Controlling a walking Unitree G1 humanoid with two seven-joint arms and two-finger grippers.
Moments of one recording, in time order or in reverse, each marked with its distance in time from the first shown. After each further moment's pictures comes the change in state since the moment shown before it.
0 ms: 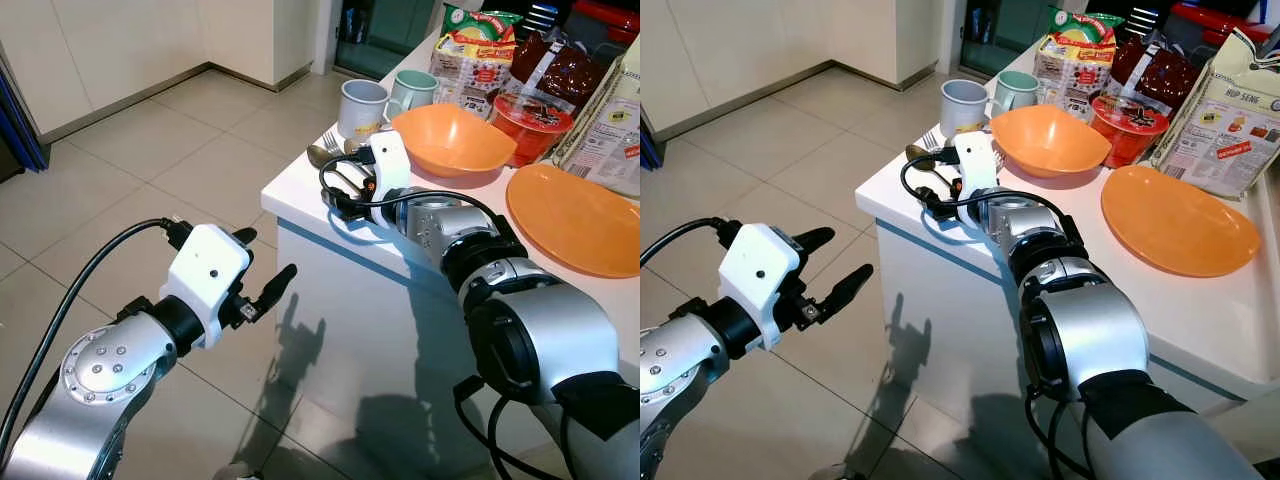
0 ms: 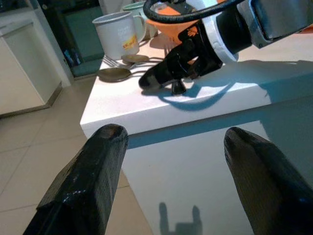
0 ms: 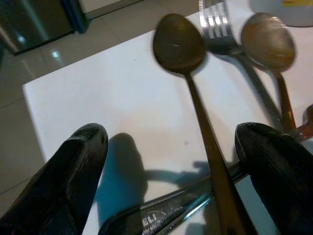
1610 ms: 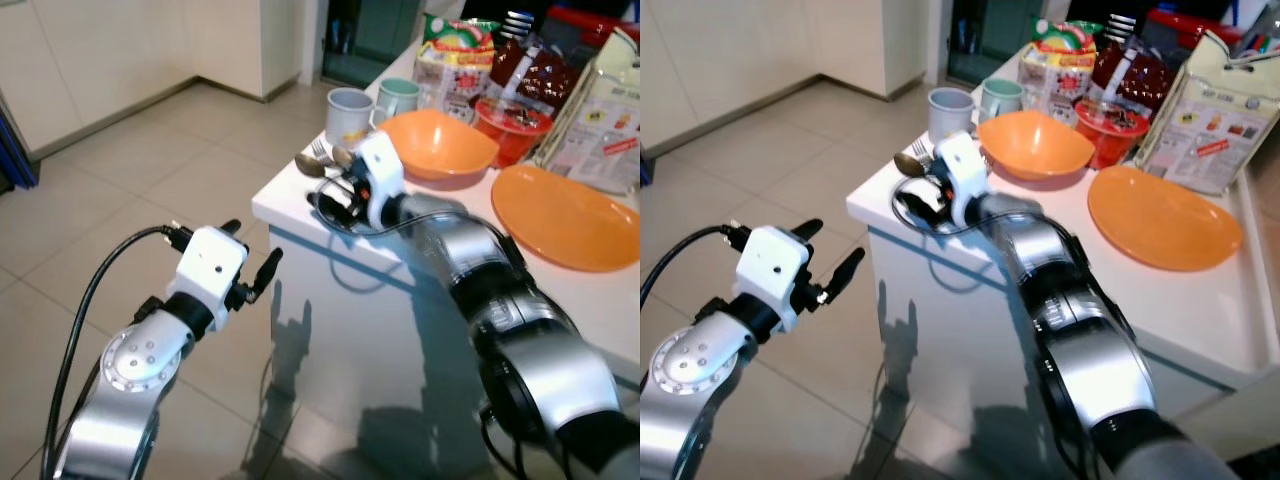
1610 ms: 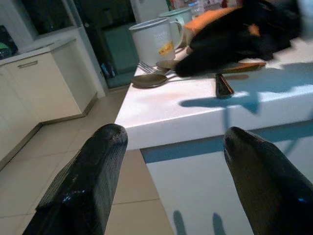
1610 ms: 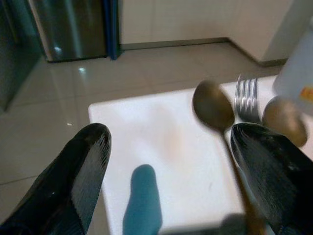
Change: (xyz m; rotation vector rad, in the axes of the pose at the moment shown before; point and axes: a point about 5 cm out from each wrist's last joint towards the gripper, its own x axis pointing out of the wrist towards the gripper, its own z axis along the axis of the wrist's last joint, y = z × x) left arm 0.021 0.011 -0.032 0.029 -0.025 0.172; right arm -0.004 0.019 0.013 -0.233 -0.160 0.166
